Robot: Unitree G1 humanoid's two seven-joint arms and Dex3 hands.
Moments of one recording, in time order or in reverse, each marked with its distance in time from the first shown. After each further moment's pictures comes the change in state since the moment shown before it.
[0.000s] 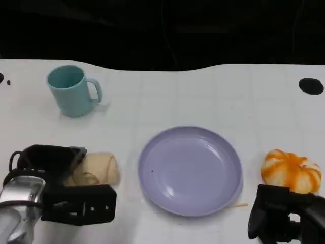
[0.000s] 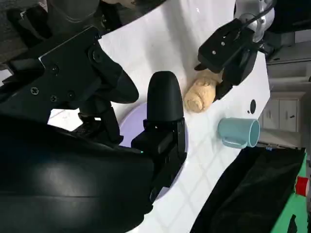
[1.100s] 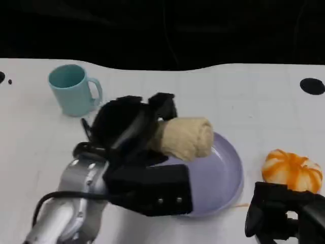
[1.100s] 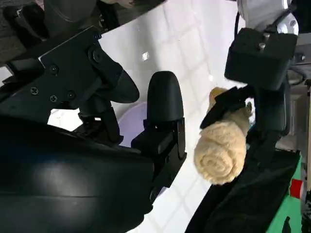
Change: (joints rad) left arm -0.026 -0.263 -0.032 -0.495 -0.036 0.079 -0.031; right arm -0.014 0.000 0.012 -0.010 -0.002 0.005 -0.008
